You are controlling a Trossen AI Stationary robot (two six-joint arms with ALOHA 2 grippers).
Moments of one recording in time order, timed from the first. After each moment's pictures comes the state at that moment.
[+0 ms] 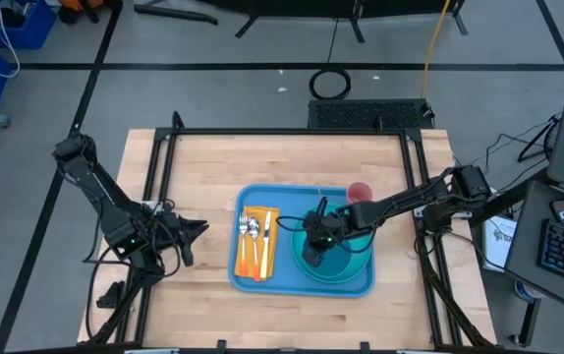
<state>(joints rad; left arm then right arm) -0.94 0.96 0.56 -0.73 -1.18 -1.29 0.18 1.68 1.02 -0.37 -0.03 0.83</state>
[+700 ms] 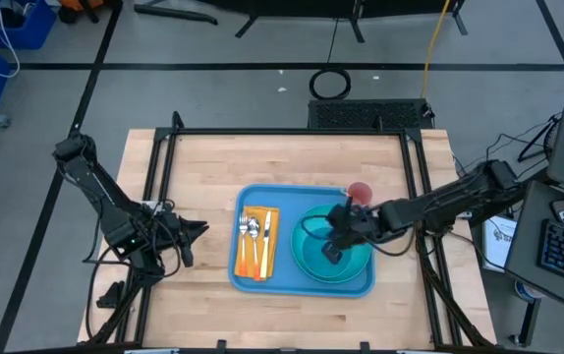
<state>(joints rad) -0.94 0.96 0.56 -0.73 -1.16 -1.29 0.31 1.42 1.02 -0.63 0.25 0.96</state>
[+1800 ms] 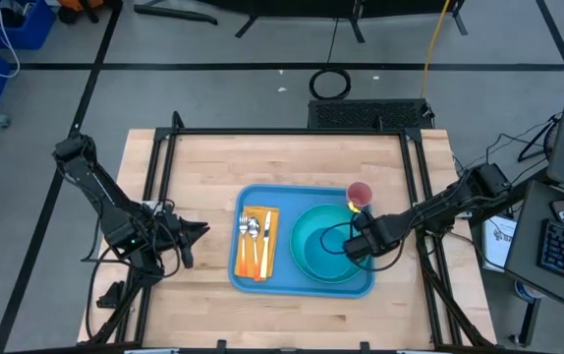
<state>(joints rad) -0.94 0.96 0.56 -0.68 -1.16 -1.25 0.37 1.53 0.83 -1.00 0.08 1.42</state>
